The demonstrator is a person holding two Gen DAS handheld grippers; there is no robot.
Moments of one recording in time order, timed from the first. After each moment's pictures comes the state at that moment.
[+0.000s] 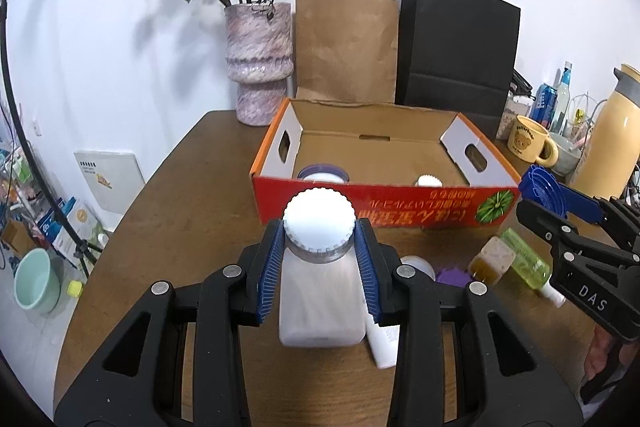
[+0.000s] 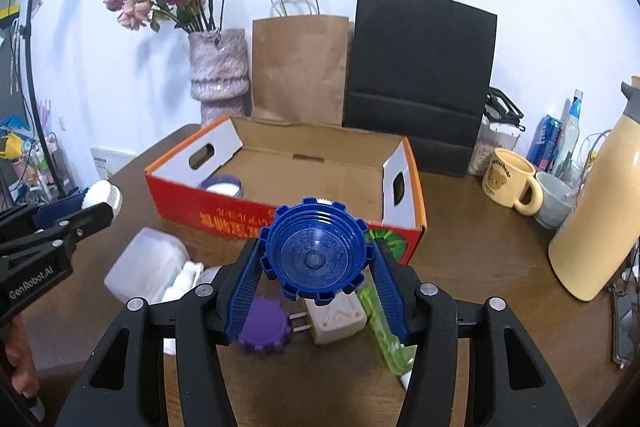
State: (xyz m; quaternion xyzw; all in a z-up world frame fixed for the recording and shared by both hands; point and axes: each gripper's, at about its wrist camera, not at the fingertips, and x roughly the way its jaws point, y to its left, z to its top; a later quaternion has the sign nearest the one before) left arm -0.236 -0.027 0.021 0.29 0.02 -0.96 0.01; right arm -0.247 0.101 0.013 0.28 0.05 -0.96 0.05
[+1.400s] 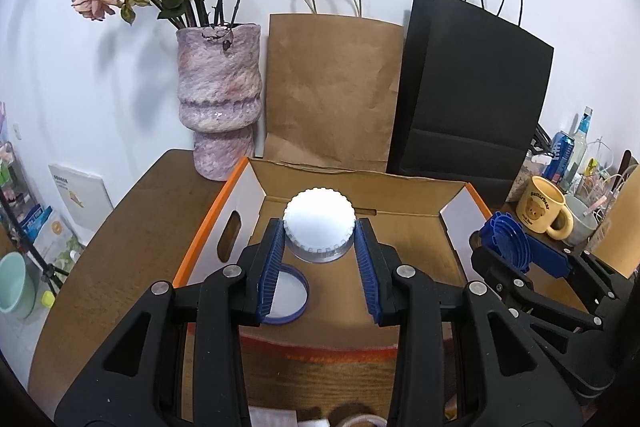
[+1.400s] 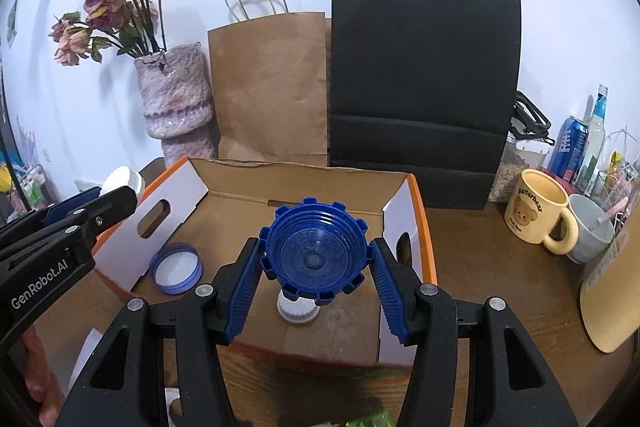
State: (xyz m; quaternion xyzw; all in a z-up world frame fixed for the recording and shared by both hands) left arm -0.365 0.003 0.043 0.26 0.06 -0.96 0.01; right arm -0.374 0.117 0.017 0.28 0.01 -0.96 0.05
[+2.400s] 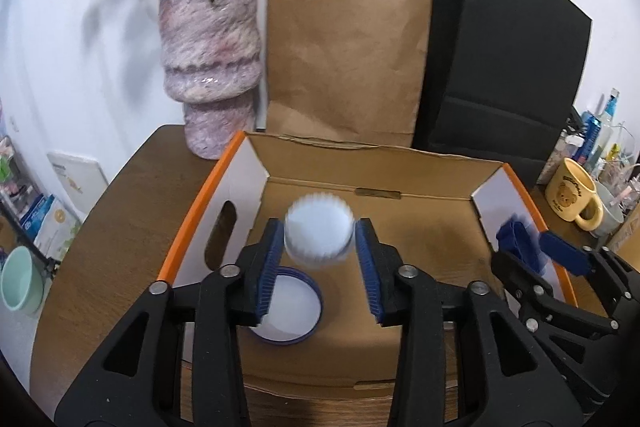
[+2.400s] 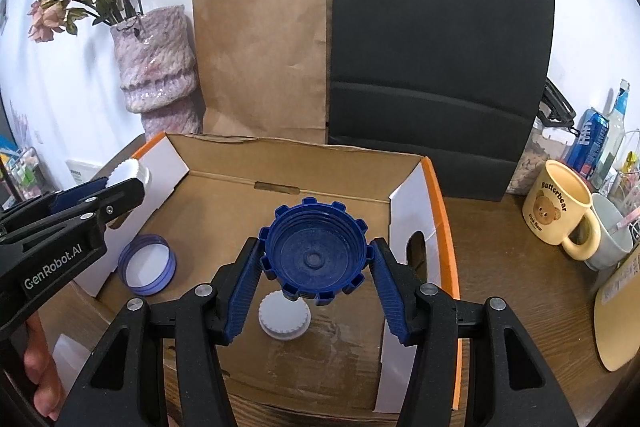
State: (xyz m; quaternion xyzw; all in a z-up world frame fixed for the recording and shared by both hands) left arm -0.418 -0.007 0.017 0.33 0.05 -0.94 0.02; right arm -0.419 0.119 -0.008 0.34 0.03 -0.94 0.04
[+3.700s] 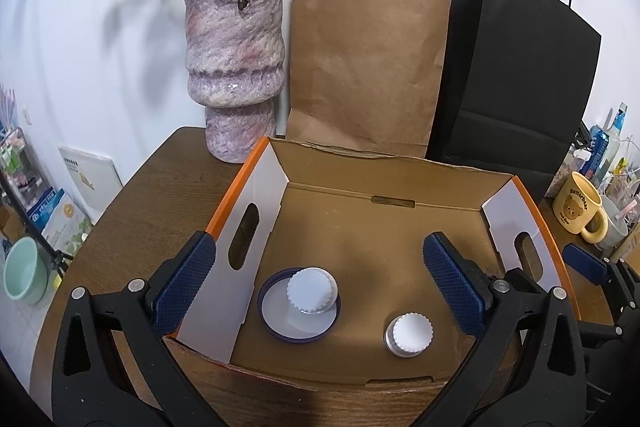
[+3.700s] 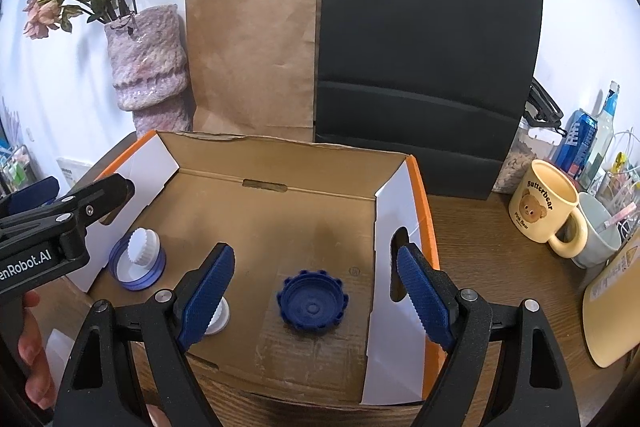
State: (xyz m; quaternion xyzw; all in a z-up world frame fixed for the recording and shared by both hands) left arm -0.408 -0.015 0.023 0.31 0.06 -0.95 0.05; right arm -0.412 0.123 -0.005 0.33 0.03 -0.94 0.03
